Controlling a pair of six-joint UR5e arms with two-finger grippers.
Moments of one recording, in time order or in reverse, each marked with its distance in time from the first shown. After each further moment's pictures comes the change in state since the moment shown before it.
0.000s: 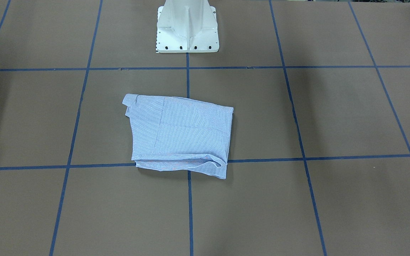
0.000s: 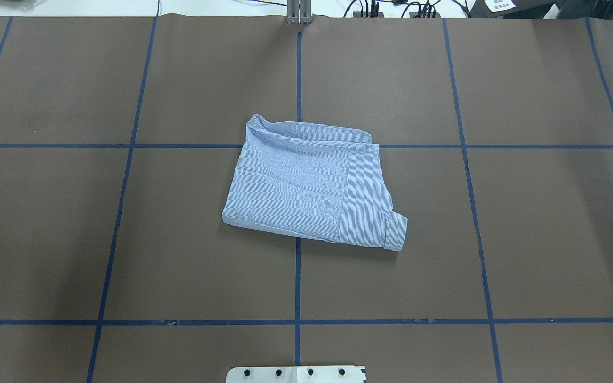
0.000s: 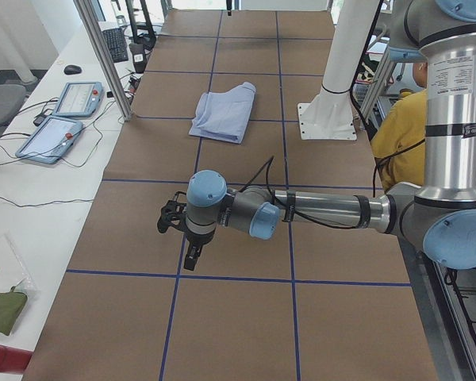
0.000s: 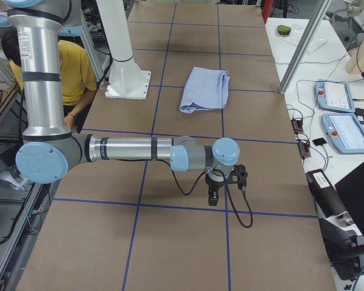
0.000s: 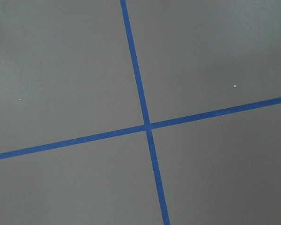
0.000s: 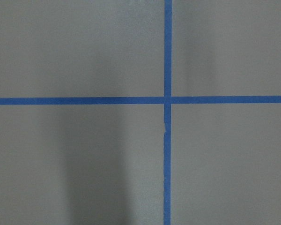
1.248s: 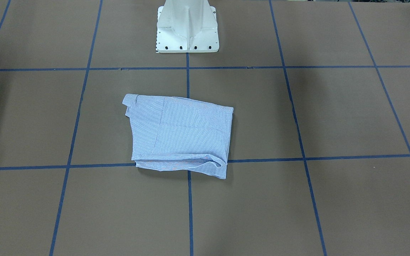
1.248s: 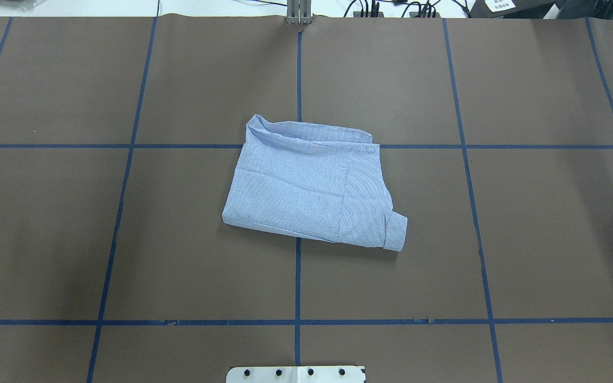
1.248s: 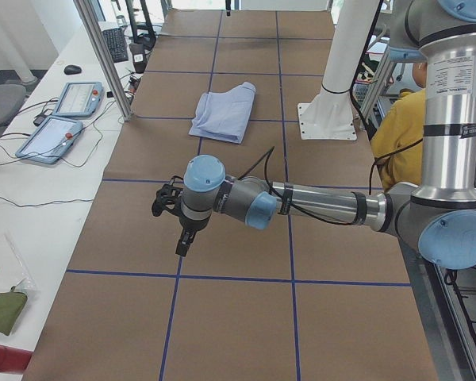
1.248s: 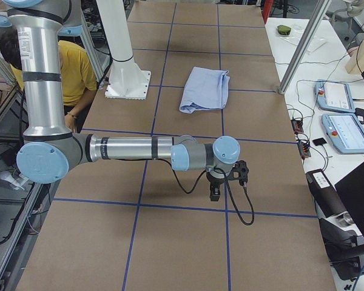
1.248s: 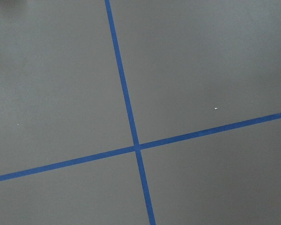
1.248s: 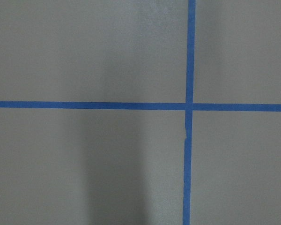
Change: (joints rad) left arm -0.007 -0.031 -0.021 -0.011 -0.019 -0.001; right arm 0.000 0.001 0.009 0.023 0.047 0.000
